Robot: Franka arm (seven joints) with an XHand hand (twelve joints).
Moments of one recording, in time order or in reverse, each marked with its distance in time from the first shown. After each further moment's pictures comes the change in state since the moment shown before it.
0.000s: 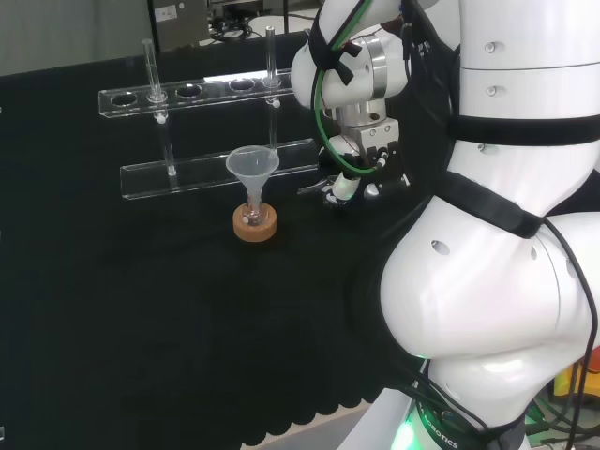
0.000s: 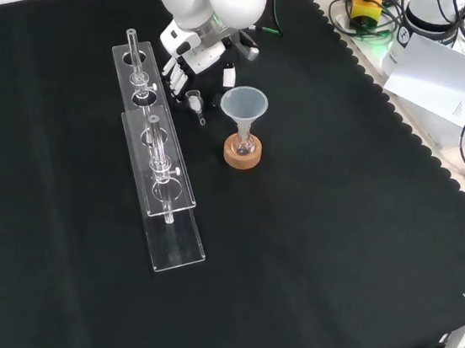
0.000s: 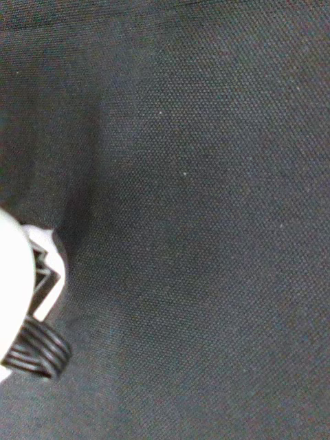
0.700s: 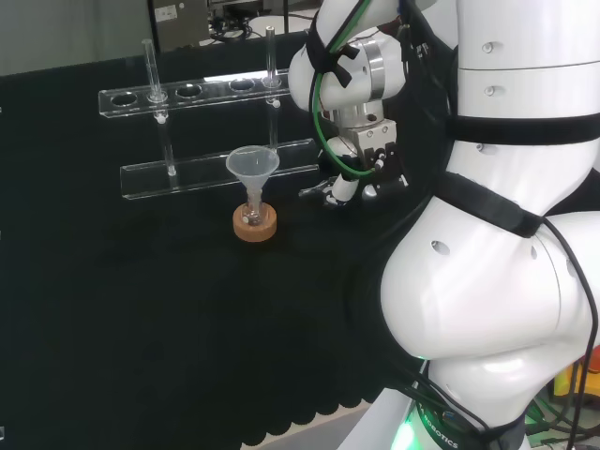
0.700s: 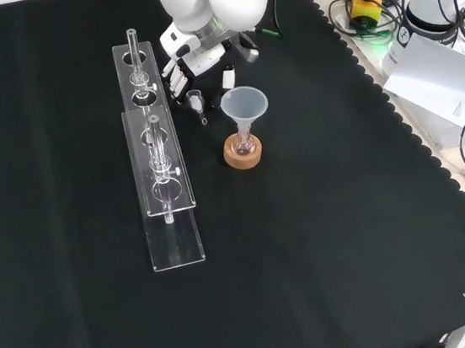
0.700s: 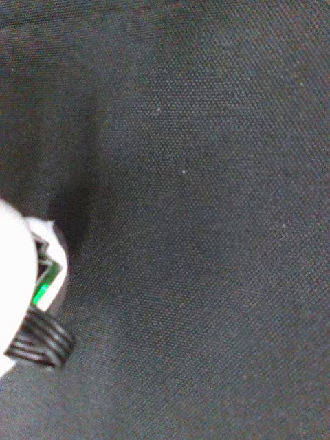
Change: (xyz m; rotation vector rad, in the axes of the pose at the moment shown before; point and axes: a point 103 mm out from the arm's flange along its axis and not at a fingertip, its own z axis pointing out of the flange) arm 0.002 0.003 0.002 0.006 -0.017 0.011
